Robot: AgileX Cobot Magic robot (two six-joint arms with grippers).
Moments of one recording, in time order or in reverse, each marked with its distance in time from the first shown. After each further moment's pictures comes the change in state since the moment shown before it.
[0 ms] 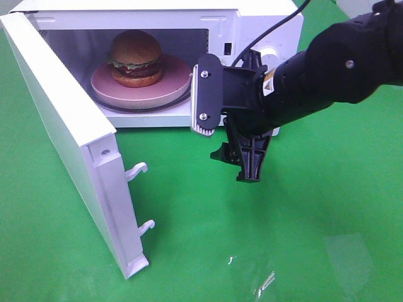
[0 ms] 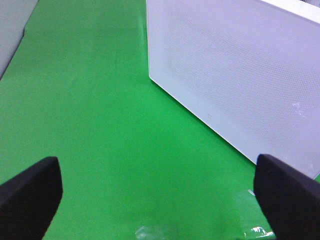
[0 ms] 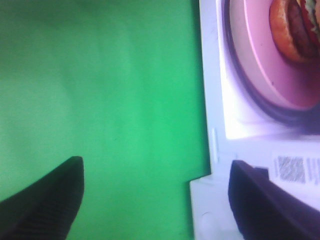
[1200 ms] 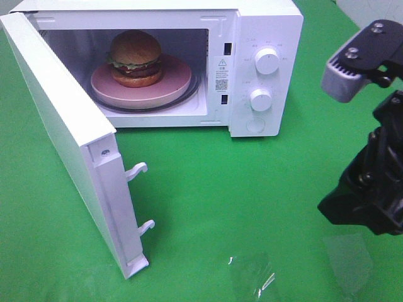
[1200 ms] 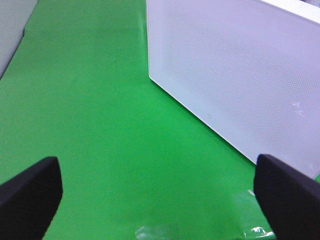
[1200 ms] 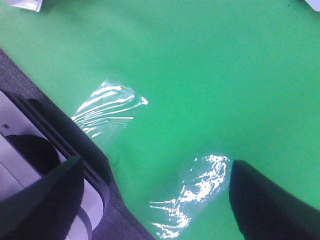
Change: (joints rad) left arm 0.000 0.000 0.000 0.000 0.000 0.000; right arm 0.000 -0.577 0.124 0.002 0.743 0.801
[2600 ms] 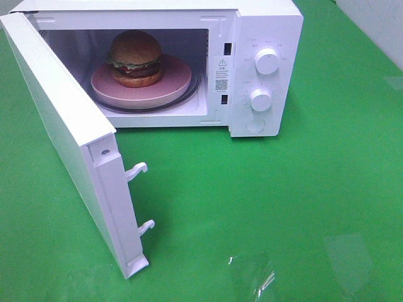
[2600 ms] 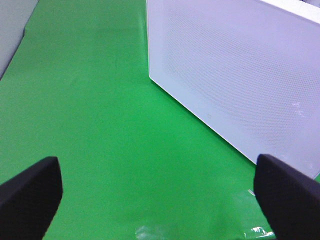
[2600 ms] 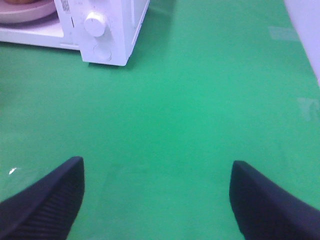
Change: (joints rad) left arm 0.000 0.000 0.000 0.000 0.000 0.000; right arm -0.538 -1.033 0.319 -0.003 0.069 0.137
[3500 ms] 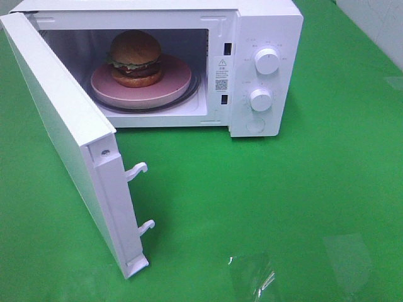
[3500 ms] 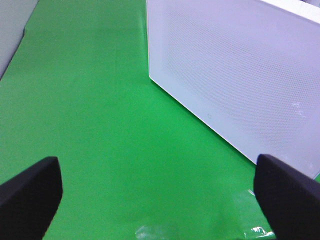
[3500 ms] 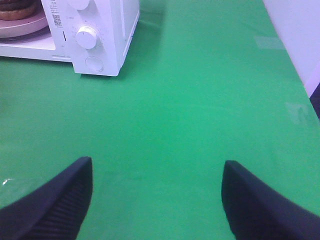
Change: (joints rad) left arm 0.000 0.000 0.000 0.000 0.000 0.000; right arm -0.031 -0.038 0.000 0.000 0.001 0.000
